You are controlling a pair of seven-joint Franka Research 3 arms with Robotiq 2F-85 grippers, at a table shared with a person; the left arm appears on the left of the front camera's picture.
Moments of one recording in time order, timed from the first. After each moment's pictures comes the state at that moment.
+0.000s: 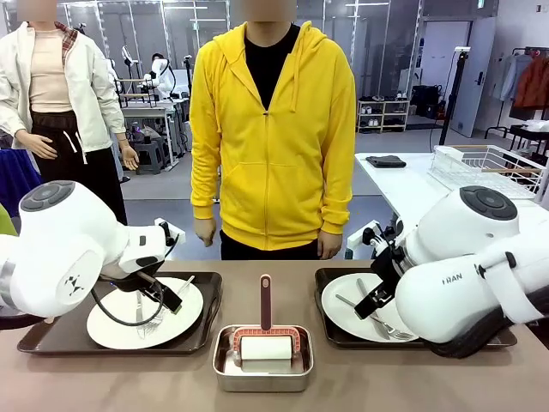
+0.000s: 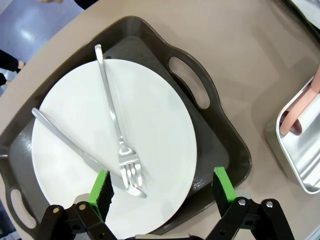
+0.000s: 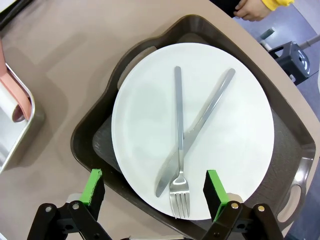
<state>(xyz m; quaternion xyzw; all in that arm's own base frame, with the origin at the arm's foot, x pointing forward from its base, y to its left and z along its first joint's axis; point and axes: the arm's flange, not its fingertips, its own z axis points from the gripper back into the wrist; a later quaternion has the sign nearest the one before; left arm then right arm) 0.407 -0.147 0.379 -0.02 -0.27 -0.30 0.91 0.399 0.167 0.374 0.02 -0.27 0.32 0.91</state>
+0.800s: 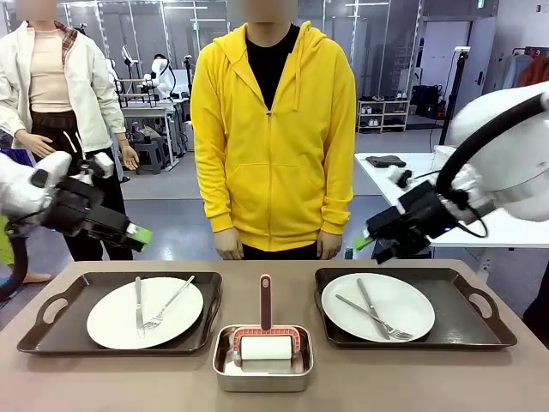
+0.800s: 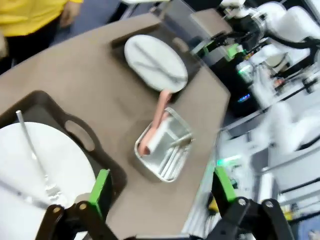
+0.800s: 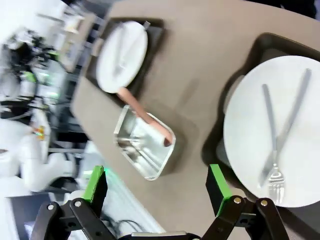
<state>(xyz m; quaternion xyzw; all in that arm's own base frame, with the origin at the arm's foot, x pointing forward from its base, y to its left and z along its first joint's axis) 0.429 -0.021 0.467 -0.46 -0.26 -0.29 0.80 0.446 0.093 0.464 0.43 -0.15 0.16 0.88</state>
